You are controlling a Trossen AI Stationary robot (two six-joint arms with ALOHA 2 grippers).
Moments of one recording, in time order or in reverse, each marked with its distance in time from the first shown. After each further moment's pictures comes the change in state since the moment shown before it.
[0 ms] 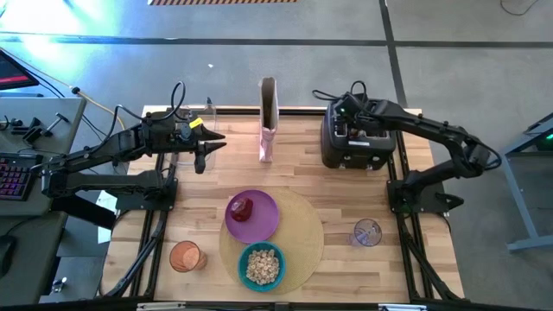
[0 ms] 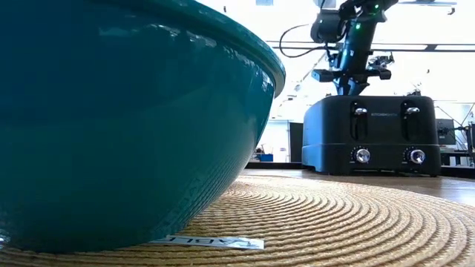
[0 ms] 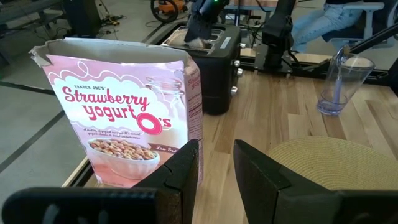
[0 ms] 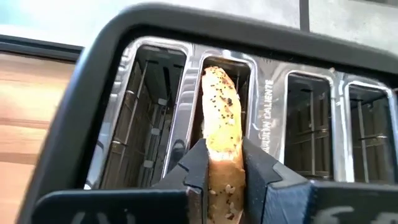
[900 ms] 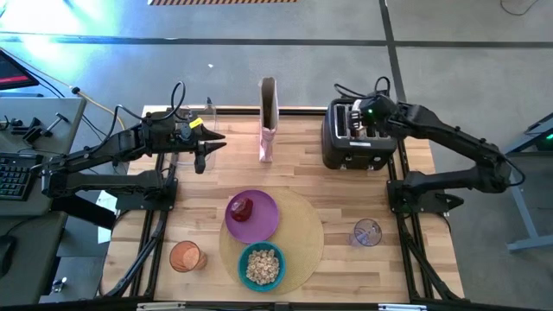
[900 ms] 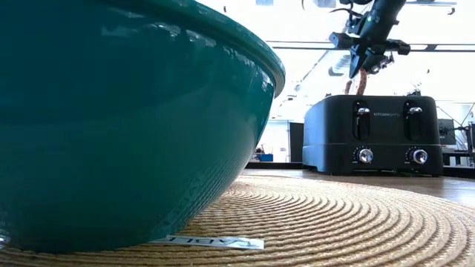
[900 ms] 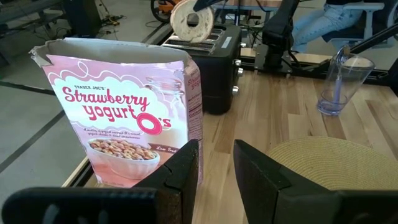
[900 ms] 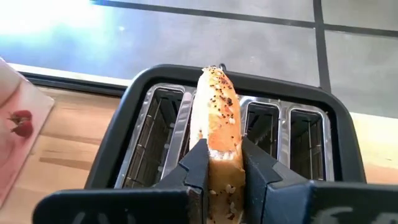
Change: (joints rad) left arm 0.000 0.000 0.000 0.000 0.000 0.000; right arm 0.050 -0.270 0.001 -0.047 0.032 -0.053
